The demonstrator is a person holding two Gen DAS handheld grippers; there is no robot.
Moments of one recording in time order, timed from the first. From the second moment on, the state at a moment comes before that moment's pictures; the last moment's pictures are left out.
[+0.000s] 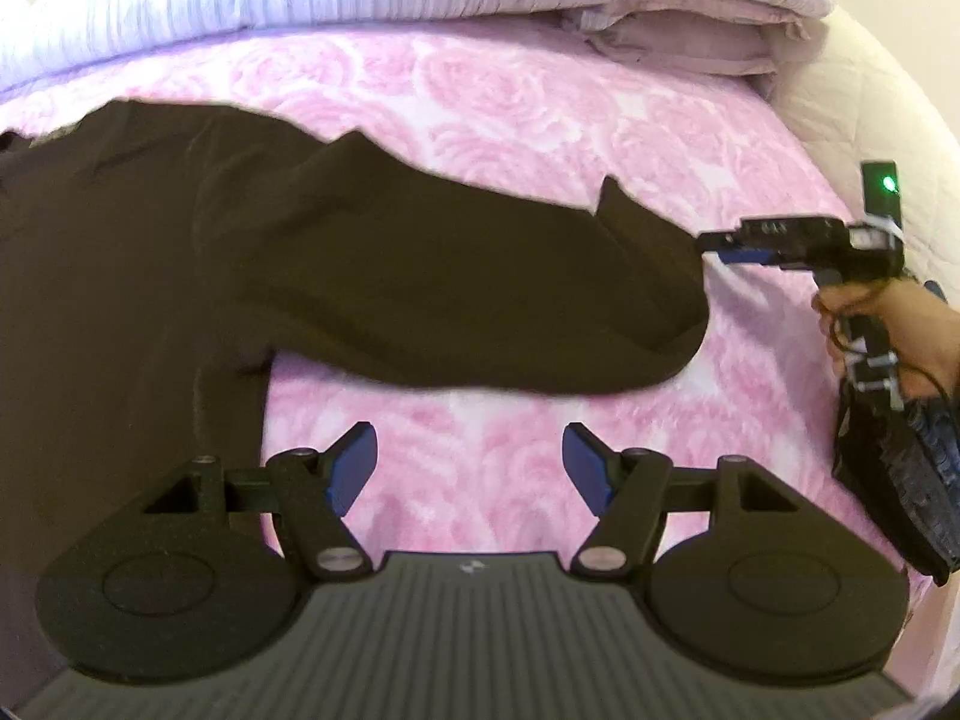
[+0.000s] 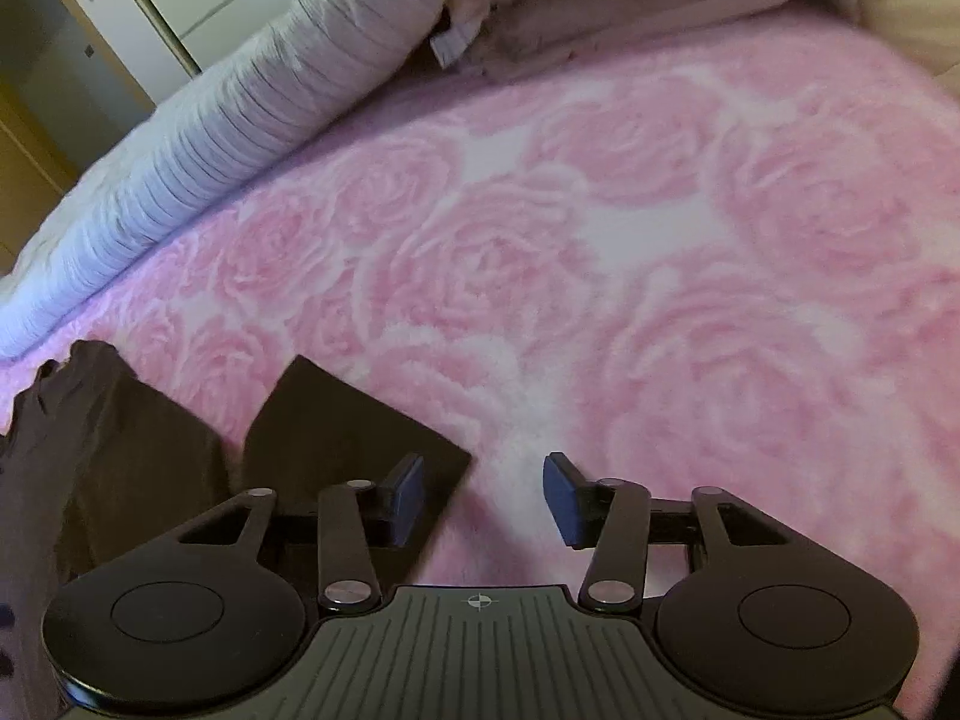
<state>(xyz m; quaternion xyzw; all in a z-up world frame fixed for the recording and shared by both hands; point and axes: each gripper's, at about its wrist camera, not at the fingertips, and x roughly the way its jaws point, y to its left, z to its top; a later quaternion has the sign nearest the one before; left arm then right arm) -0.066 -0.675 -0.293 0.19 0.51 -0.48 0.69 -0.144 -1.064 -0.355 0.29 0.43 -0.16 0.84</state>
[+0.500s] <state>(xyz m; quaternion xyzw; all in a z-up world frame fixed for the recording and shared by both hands) -0.061 -0.678 -0.300 0.18 0.52 -0.48 0.68 -0.232 -1.009 -0.287 0.19 0.46 -0.29 0.82</state>
